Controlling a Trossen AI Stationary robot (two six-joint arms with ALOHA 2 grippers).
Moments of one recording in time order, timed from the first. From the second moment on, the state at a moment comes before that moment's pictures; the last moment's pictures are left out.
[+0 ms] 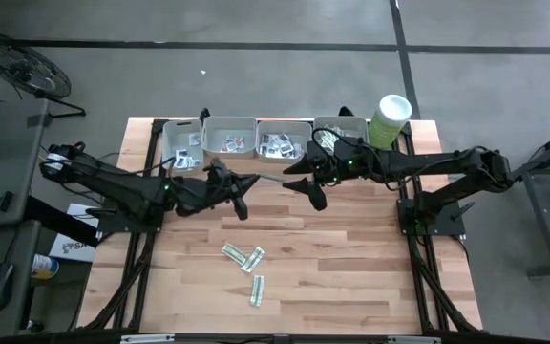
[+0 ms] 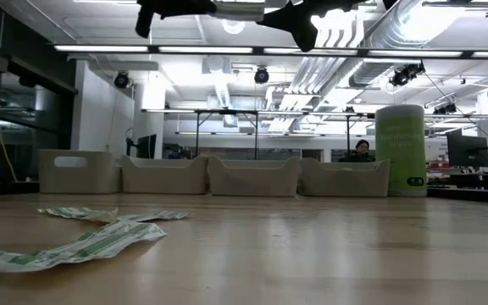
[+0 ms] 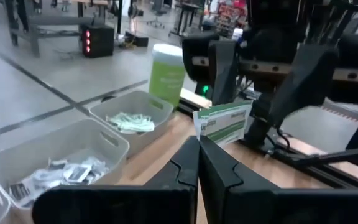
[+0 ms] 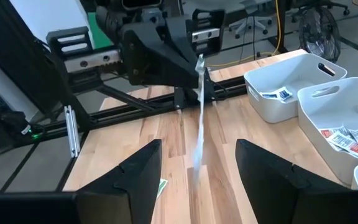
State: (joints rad) left arm -0.24 1.18 0.83 0.22 -0.73 -0.35; right arm -0.11 1.35 1.03 0.07 -0.16 0.24
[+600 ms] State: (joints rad) left arm -0.22 1.18 0.83 0.27 -0.69 -0.31; right arm -0.11 1.35 1.03 0.06 -0.16 0.26
